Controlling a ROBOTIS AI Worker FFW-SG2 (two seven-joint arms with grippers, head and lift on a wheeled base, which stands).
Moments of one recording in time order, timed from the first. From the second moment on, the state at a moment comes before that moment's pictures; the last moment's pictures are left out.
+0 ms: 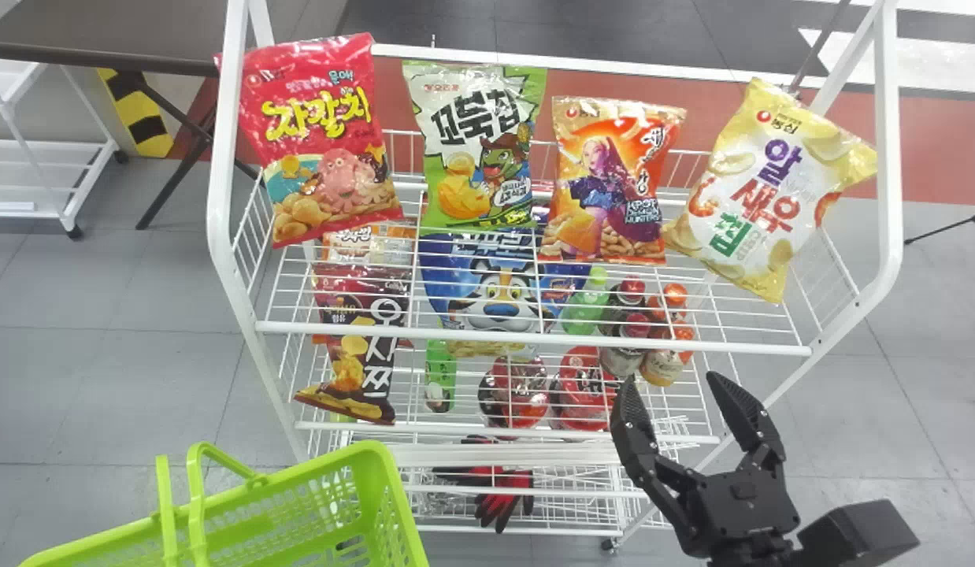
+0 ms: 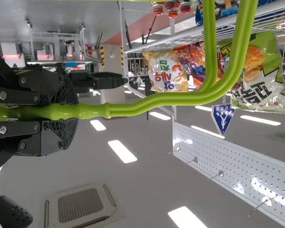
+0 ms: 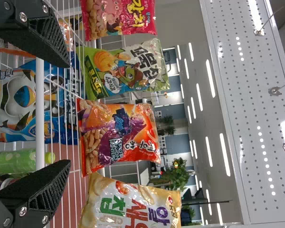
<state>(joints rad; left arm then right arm) 0.62 0.12 0.45 -1.90 0.85 1.31 -1.29 0.67 -0.08 0.01 -1.83 -0.21 -0.39 0.18</state>
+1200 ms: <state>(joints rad) 0.62 0.13 0.44 -1.90 0.85 1.33 -1.29 0.50 -0.08 0.04 -1.84 -0.18 -0.10 0.24</state>
